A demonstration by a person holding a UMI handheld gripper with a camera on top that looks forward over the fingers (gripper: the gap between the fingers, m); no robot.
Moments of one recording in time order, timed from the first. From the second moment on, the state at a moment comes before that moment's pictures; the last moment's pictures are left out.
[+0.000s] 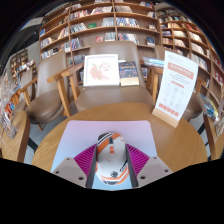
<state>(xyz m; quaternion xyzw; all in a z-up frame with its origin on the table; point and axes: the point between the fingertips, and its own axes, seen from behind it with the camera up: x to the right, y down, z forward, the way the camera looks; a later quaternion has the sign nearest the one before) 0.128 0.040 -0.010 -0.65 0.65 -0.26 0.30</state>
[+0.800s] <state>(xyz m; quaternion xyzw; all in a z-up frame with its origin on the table) -0.213 -0.013 0.111 -0.62 0.62 -0.32 0.35</state>
